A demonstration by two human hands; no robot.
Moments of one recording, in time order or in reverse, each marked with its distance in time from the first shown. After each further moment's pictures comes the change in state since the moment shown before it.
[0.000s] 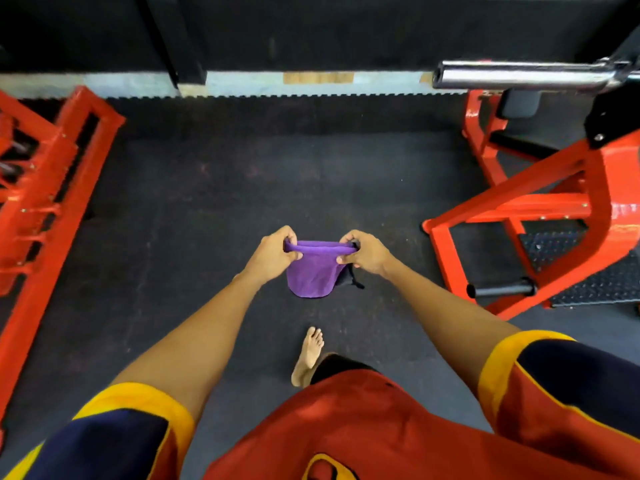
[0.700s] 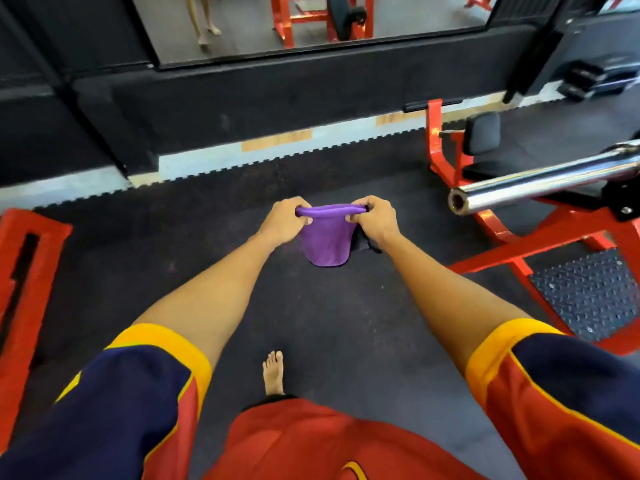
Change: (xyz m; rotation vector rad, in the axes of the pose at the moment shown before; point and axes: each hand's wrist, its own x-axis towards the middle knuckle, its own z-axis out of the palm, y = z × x) left_hand 0.415 0.134 -0.123 0.103 -0.072 0.224; right_hand 0.310 -0.131 -0.183 0.179 0.624 0.120
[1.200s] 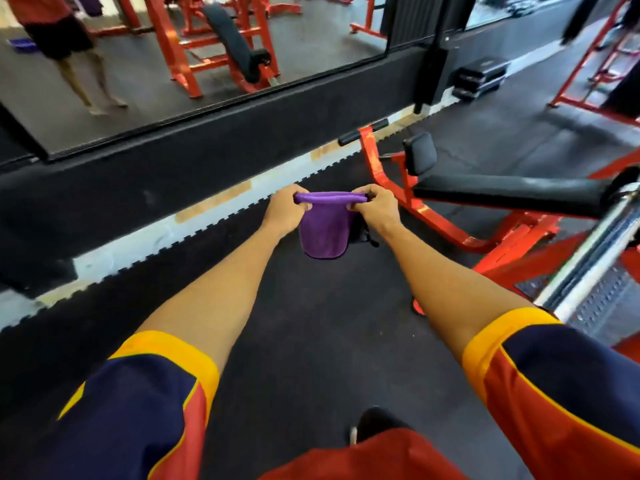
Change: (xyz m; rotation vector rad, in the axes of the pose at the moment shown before) left_hand 0.308 0.065 -0.068 -0.042 -0.067 0.249; right_hand 0.229 -0.103 -0.017 0.102 0.373 0.023
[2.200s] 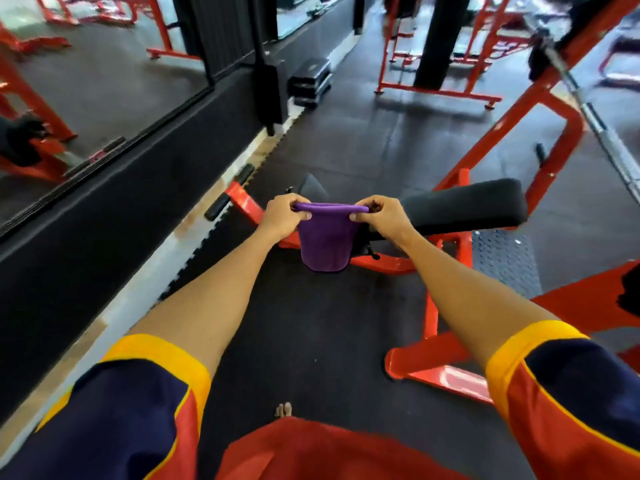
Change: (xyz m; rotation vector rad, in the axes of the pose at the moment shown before) left_hand 0.538 0.147 0.254 -0.022 -0.538 0.394; right_hand 0.438 0.109 -0.165 0.041 0.350 0.148
